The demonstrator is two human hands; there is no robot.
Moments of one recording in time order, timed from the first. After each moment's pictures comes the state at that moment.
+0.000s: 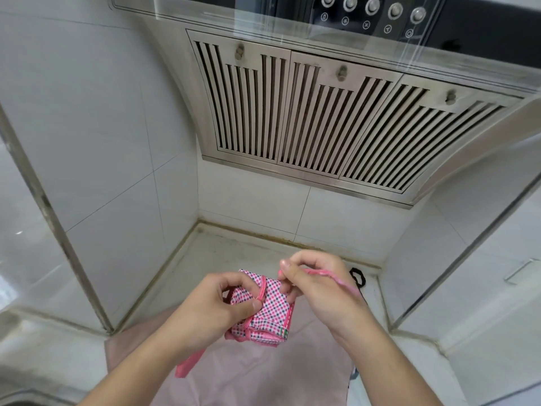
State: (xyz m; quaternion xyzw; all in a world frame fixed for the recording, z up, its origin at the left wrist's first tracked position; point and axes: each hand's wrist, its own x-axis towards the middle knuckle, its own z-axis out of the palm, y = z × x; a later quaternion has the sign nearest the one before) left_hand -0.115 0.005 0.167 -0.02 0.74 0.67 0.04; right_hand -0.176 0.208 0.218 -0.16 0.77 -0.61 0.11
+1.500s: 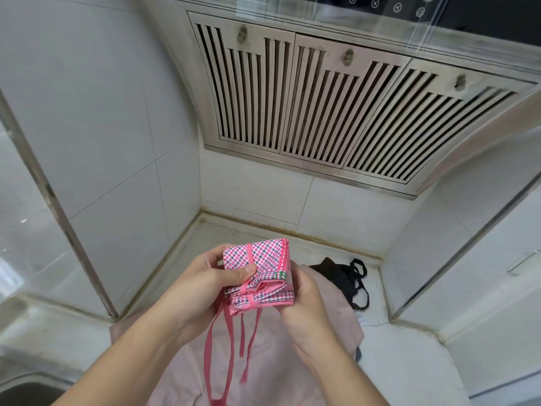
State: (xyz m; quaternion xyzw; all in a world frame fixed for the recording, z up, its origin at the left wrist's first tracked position) left_hand -0.110 0.006 0.191 -0.11 0.51 0.85 0.06; right_hand -0.141 0.176 0.176 -0.08 0.70 -0.69 0.13
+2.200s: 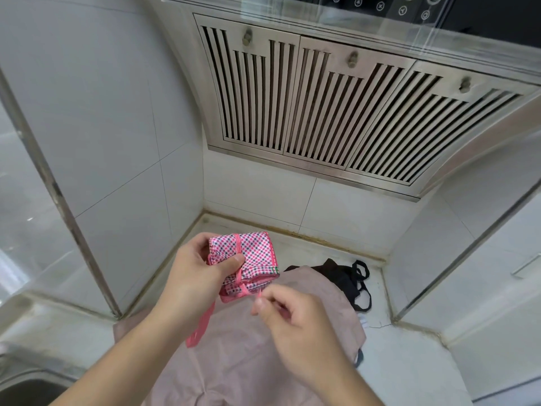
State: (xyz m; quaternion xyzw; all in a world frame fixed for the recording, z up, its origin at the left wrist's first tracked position) left_hand -0.111 0.004 0.194 -0.19 0.64 0.74 -0.14; right_hand -0.115 0.189 0.178 -0.25 0.82 -0.50 0.05
